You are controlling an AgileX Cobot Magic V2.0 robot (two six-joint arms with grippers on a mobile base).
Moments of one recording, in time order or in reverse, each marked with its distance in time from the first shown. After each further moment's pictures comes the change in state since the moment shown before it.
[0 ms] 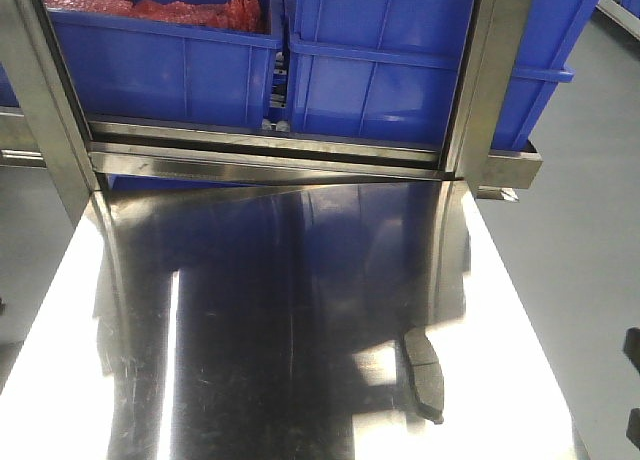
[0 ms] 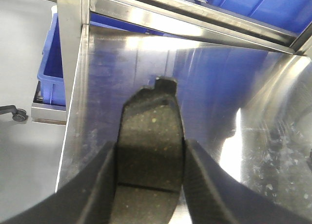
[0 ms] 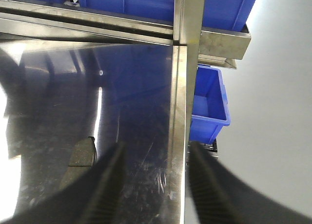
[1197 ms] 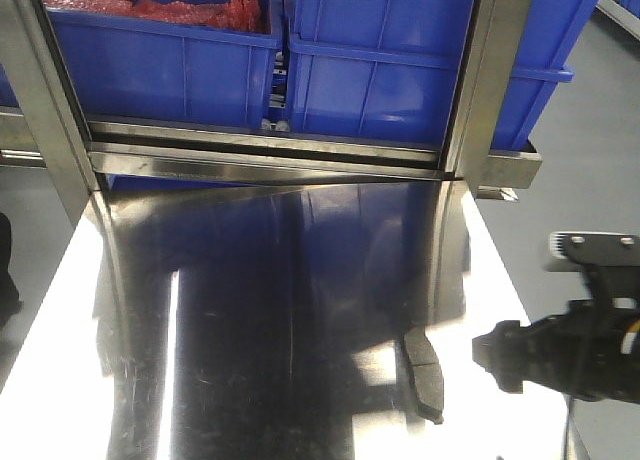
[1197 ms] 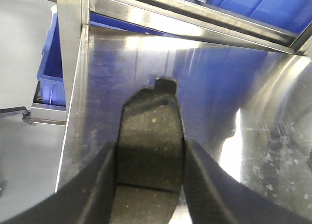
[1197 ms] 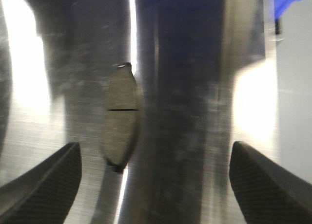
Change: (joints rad) left arm 0.000 0.000 0.000 0.000 0.000 0.000; right arm 0.162 0.676 -0.180 0.184 0.008 0.054
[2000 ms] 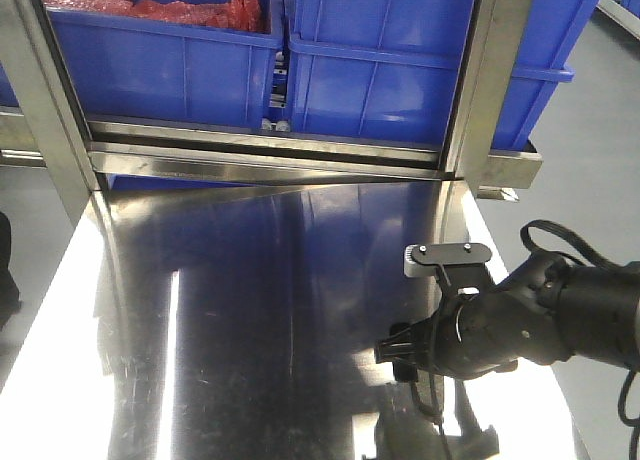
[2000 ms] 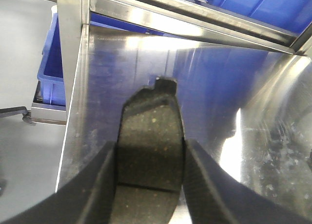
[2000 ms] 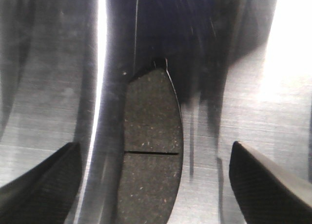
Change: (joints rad) left arm 0.000 0.000 0.000 0.000 0.000 0.000; right arm 0.217 0.514 -0.228 -0.377 -0.020 0.486
